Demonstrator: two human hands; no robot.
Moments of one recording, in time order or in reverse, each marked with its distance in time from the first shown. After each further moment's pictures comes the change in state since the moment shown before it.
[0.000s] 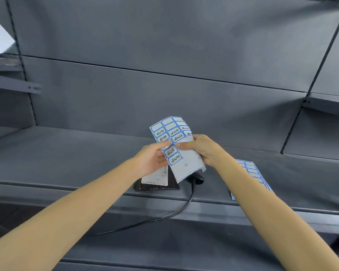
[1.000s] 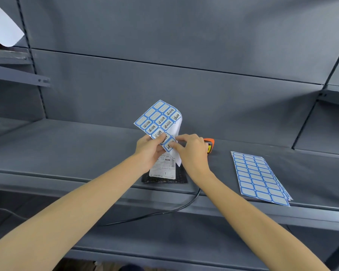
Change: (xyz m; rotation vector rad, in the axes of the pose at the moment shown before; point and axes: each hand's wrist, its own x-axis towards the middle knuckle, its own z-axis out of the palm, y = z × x) left_hand -0.013 -0.002 -0.008 -0.092 0.272 0.232; right_hand -0.005 0.037 0.066 -0.743 0.570 -0.439
